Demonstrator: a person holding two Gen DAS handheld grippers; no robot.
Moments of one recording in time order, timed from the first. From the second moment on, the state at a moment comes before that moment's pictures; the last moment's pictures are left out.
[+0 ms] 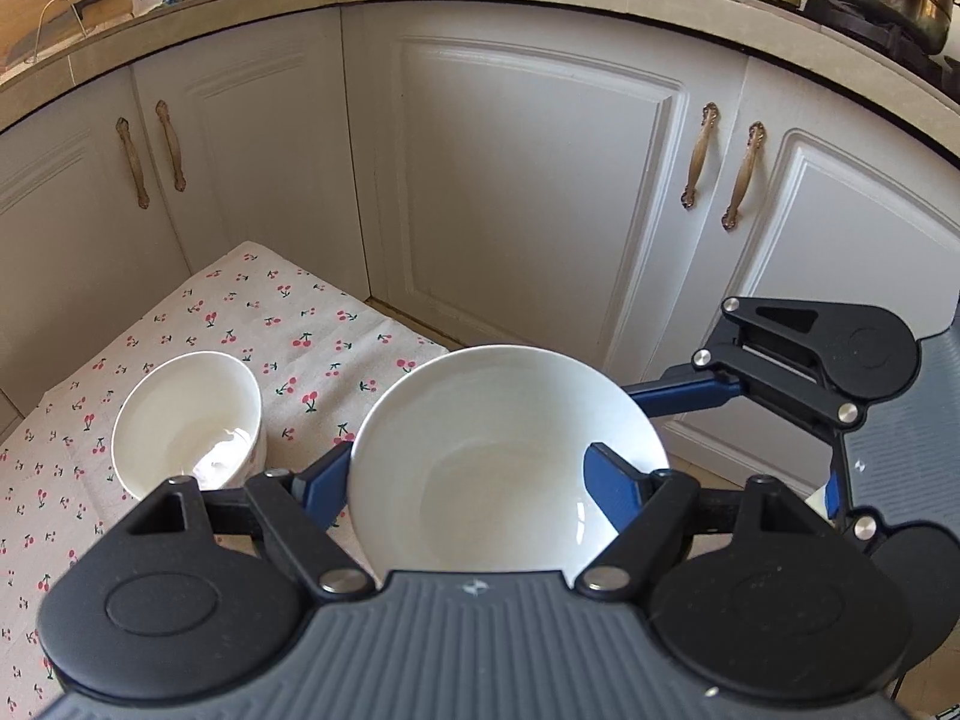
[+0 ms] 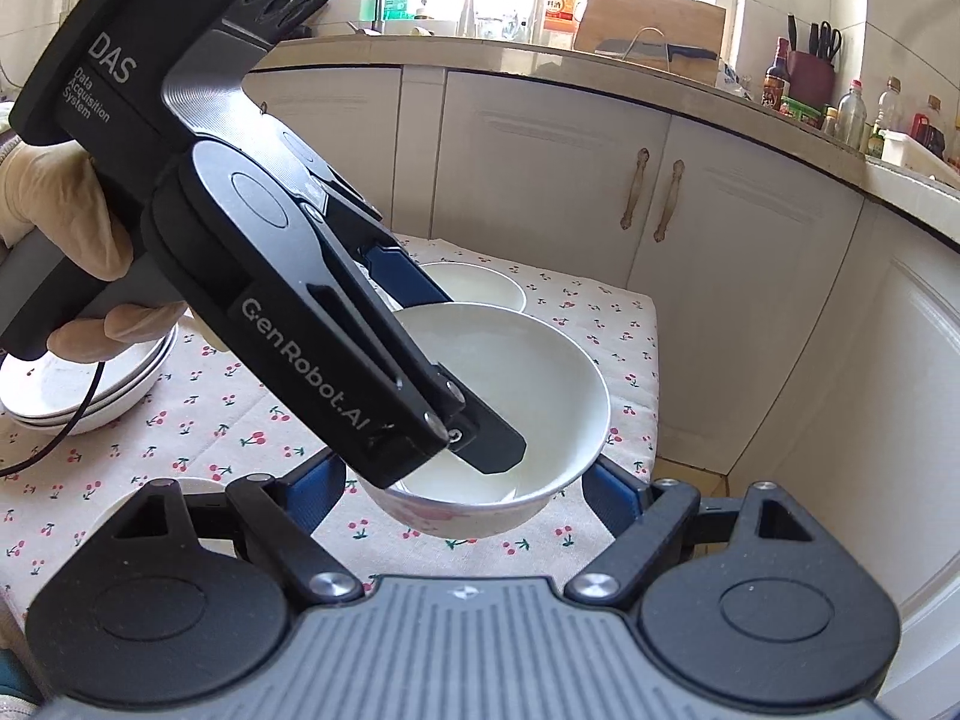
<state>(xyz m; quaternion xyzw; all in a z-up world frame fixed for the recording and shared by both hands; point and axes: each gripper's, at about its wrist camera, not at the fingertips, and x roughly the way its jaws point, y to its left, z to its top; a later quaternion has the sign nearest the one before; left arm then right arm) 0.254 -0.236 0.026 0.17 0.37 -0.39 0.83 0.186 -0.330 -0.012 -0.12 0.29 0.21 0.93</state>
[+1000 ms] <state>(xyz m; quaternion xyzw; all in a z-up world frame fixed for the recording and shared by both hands) 0.161 -0.168 0.019 0.13 0.38 -0.37 0.84 0.101 -0.272 -0.015 -0.13 0.32 0.24 0.91</state>
